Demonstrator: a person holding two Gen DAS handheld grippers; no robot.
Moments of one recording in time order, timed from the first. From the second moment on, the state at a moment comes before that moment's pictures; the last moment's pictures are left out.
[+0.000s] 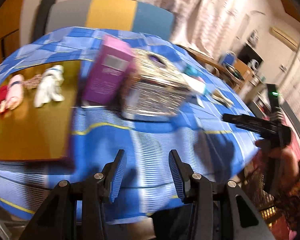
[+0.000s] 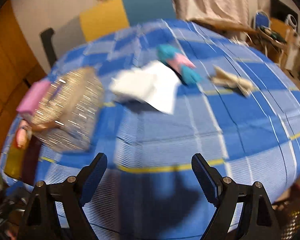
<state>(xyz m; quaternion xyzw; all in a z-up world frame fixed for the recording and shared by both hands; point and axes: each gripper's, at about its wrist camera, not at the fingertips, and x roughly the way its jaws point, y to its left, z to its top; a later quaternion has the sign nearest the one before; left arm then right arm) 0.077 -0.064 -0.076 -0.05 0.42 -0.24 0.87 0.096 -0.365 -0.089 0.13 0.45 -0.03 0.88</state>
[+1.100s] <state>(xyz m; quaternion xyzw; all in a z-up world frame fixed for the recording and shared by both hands) 0.107 -0.183 -0.069 0.00 0.46 -0.29 0.84 0.254 -0.552 -0.133 0.00 0.51 -0.11 0.86</state>
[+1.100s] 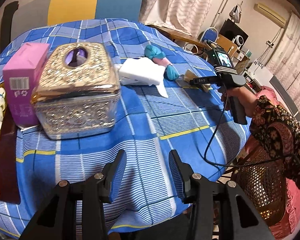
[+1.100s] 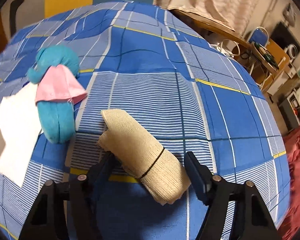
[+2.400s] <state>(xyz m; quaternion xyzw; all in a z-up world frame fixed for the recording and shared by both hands) 0.318 -0.307 -0.123 -0.16 0.61 -0.08 0.77 0.153 -0.547 -0.102 0.34 0.41 -0.06 0.84</state>
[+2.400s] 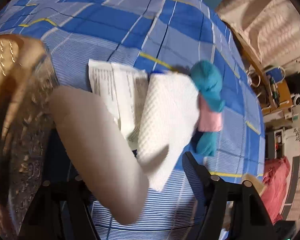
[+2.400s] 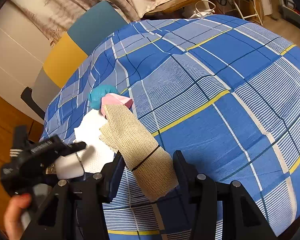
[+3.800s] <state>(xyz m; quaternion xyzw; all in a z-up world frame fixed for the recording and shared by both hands) 0.123 -0.153 -0.067 -0.08 0.47 -0.29 0.83 0.150 -0.510 -0.095 0.25 0.40 -0.04 0.88</state>
